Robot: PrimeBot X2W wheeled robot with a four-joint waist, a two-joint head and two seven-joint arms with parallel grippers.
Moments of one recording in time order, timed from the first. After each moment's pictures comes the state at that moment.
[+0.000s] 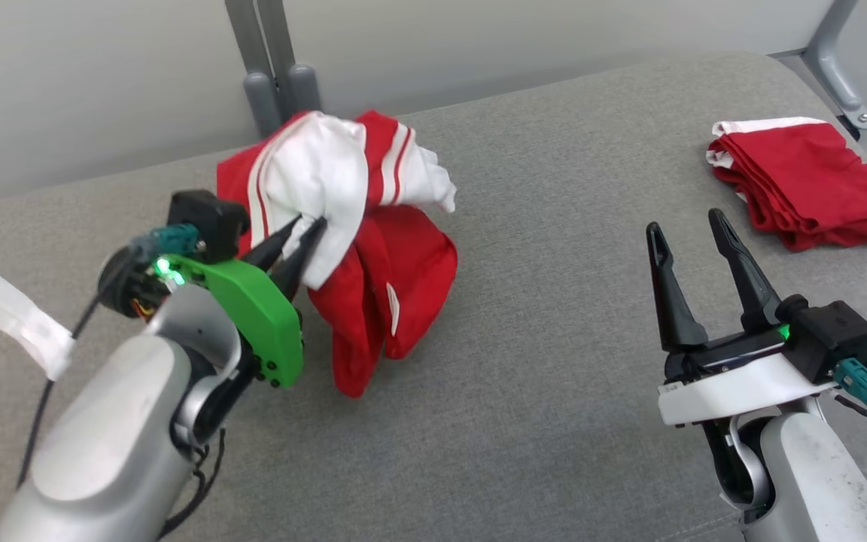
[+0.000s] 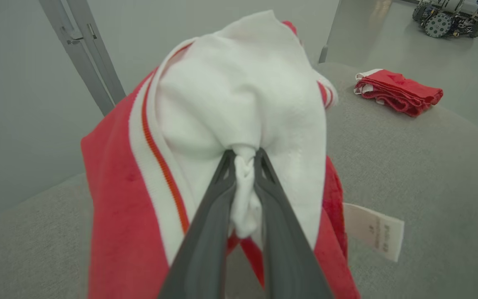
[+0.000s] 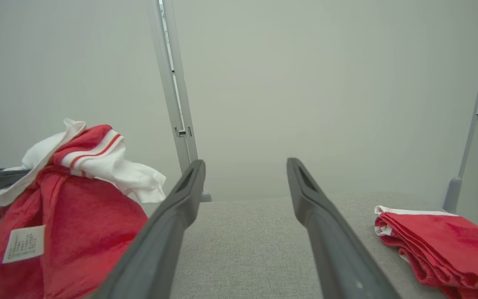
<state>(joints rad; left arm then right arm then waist) -0.59 0.42 -0.62 0.18 -0.70 -0.05 0.25 -0.19 -0.12 0.13 0.03 0.24 0.13 -0.26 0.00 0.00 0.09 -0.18</state>
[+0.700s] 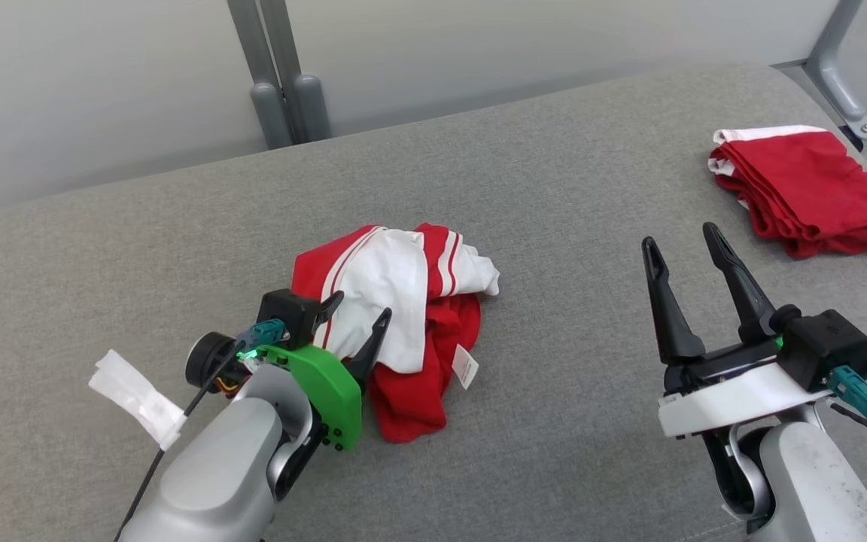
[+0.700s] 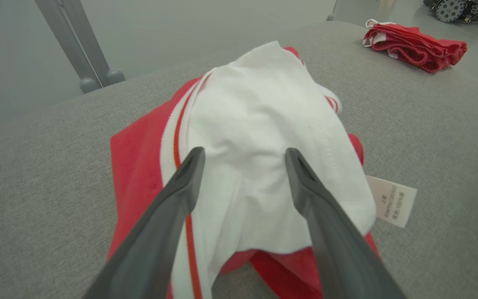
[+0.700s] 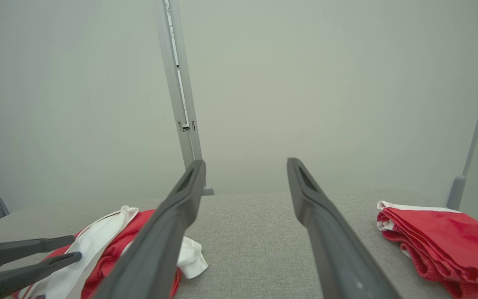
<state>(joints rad) -0.59 0.18 -0.76 0.73 -0.61 -0.11 -0.12 -0.18 -0.13 0.14 0.05 0.24 0.13 -0.26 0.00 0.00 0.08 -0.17</state>
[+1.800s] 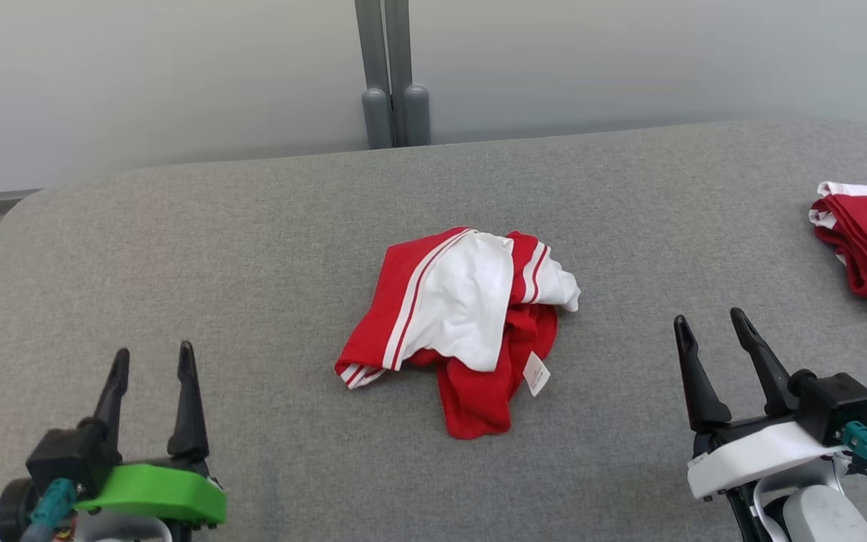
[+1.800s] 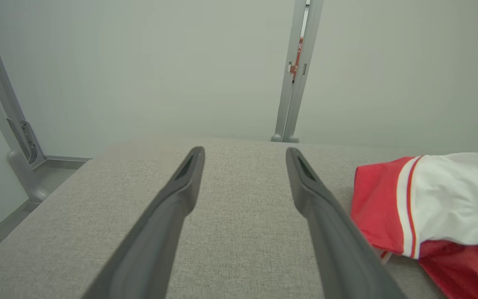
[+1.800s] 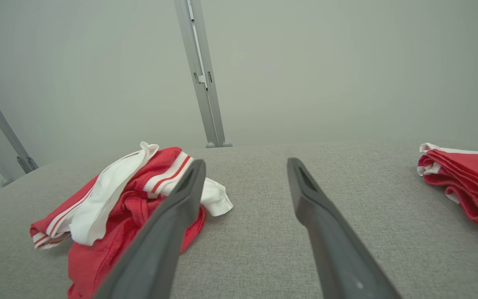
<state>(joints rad) -0.05 0.34 -0.27 0.12 -0.53 0.16 -0.26 -0.05 -0.15 0.08 0.14 0.27 0.13 -0.26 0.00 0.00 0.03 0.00</state>
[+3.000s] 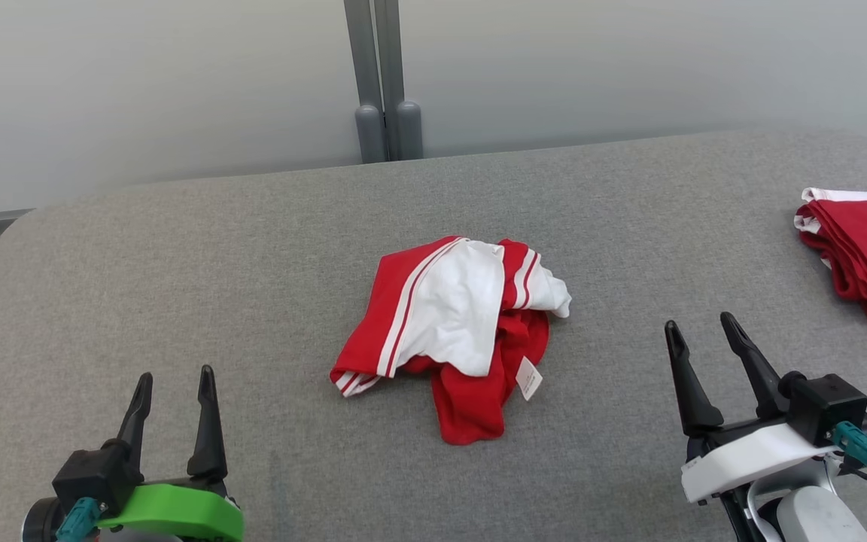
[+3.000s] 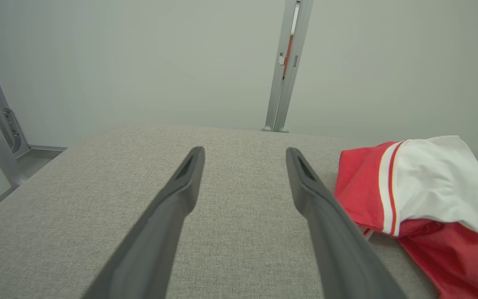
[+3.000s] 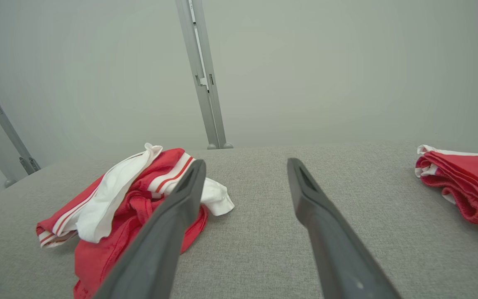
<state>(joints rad) 0.00 0.12 -0.06 0.21 -0.31 -0.04 -0.26 -0.05 -0.16 0.11 0.16 0.28 0.13 -0.26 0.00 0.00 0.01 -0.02</state>
